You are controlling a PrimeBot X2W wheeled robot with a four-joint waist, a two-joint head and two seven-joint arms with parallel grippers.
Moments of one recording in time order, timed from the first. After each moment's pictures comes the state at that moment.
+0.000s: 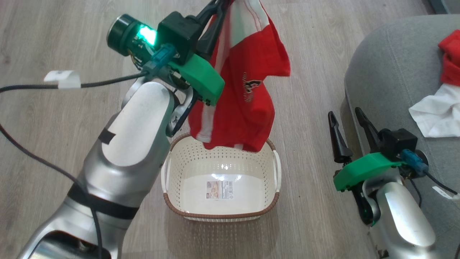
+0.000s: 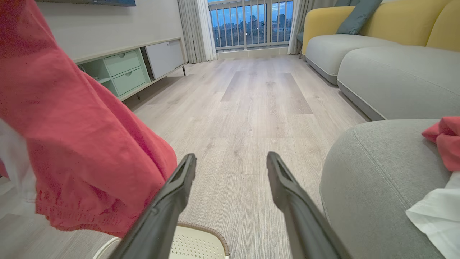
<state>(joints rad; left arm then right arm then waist) -0.86 0.04 -0.51 0.43 -0.22 -0.04 -0.18 -0.31 -0.07 0.06 0.46 0.19 0.13 -0.26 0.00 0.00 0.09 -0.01</state>
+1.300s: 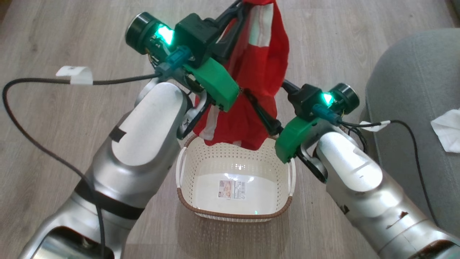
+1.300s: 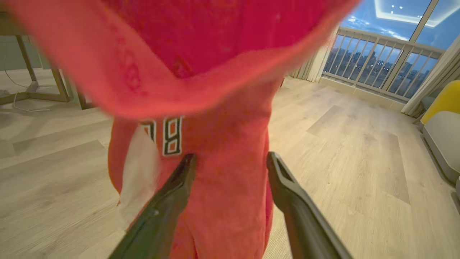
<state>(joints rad) -0.89 0.04 -0.60 0.43 -0.29 -0.05 -0.20 -0.71 -0.08 0.58 0.68 0.21 0.13 -0.26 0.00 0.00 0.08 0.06</state>
